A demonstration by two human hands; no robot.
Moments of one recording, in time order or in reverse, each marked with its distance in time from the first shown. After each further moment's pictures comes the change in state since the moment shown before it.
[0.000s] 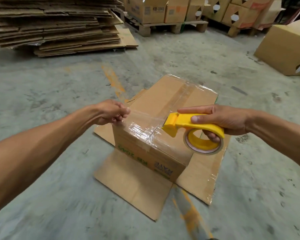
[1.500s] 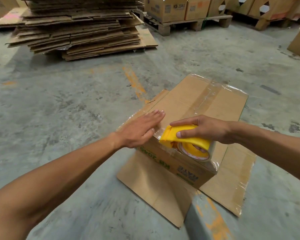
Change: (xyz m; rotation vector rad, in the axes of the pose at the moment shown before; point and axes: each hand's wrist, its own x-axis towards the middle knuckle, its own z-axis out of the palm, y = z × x) left_hand 0.015 -0.075 0.001 1.080 0.011 0.876; right_hand 0.091 0.008 0.049 -0.364 0.135 -0.078
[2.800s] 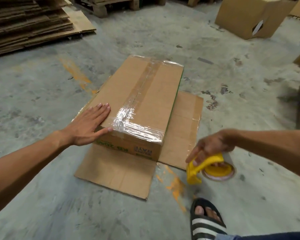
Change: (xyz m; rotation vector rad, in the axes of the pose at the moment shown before) left_hand 0.007 0.009 0.015 0.253 -0.214 -0.062; right_hand -0.138 0.152 -0.007 -0.020 -0.379 0.561
